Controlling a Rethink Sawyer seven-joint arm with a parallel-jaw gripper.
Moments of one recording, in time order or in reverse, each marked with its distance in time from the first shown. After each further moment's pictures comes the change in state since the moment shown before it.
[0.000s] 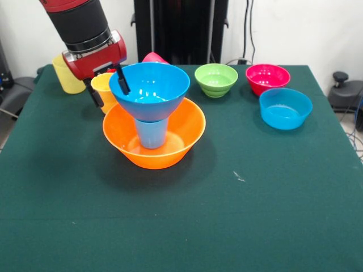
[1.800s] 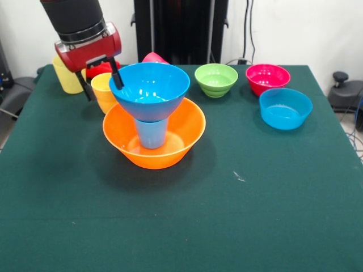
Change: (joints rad) arm 0.013 -0.060 -0.011 0.000 0.028 0.000 0.000
